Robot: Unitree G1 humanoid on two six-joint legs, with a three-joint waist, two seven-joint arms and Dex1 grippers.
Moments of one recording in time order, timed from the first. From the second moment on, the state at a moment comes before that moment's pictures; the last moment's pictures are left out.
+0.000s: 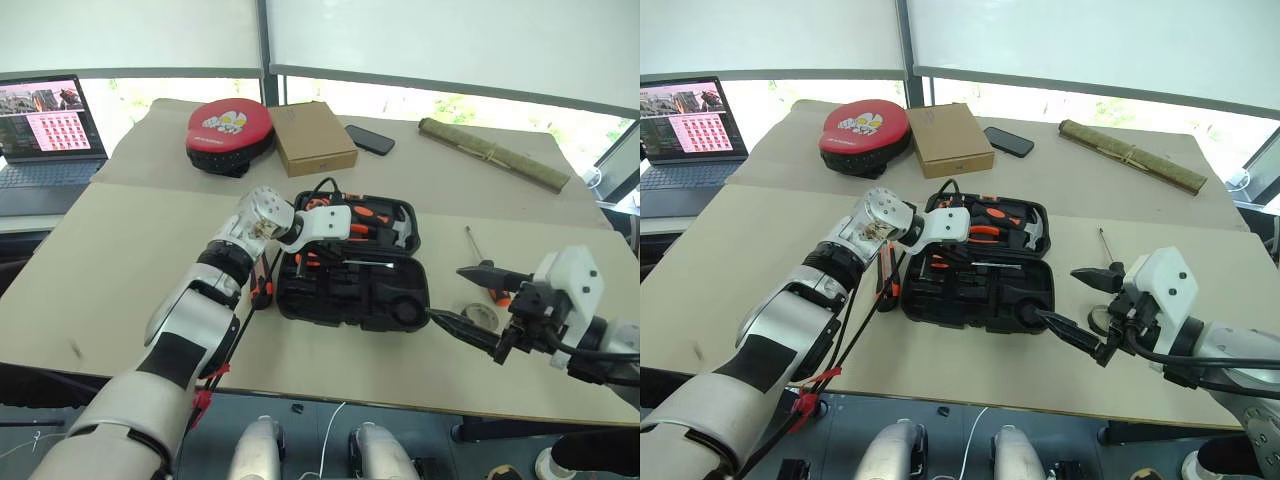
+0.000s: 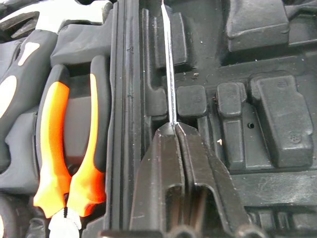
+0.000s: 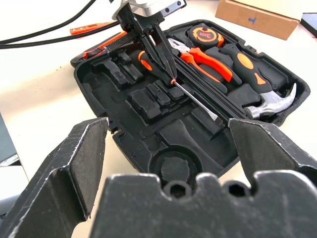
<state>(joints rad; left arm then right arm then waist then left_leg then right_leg) -1.19 0.25 -0.37 1.05 0.24 -0.19 -1.24 0.14 -0.89 -0.48 -0.78 0.84 0.77 0.64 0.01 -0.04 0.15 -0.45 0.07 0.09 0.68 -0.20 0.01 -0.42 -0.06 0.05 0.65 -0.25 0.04</state>
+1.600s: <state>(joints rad) -0.76 0.64 -0.05 -0.08 -0.51 0.70 -1.44 0.01 -0.83 -0.45 -0.21 0.55 0.76 0.58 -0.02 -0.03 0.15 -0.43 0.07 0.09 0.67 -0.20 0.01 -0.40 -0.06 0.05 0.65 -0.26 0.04</state>
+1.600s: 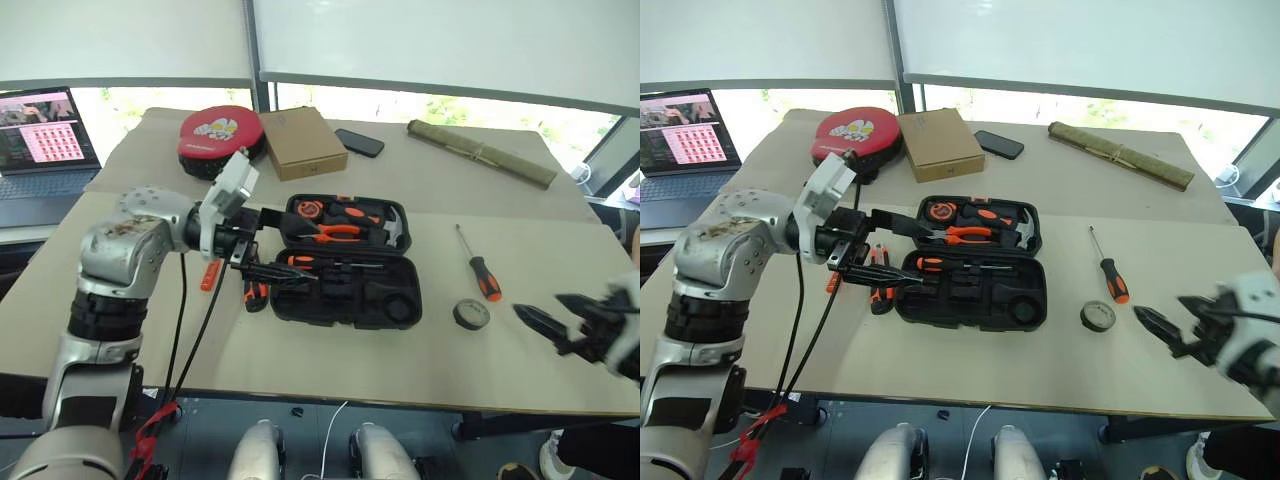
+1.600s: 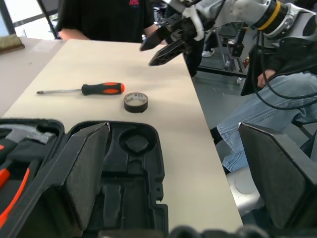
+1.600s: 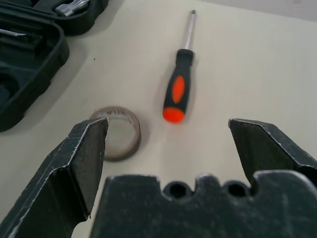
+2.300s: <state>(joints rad) -0.73 0.71 -0.06 -0.11 -0.52 0.68 -1.37 -0.30 -0.69 -0.21 0.15 0.33 0.72 0.45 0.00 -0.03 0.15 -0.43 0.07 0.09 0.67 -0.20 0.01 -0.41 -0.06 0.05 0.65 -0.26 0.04</state>
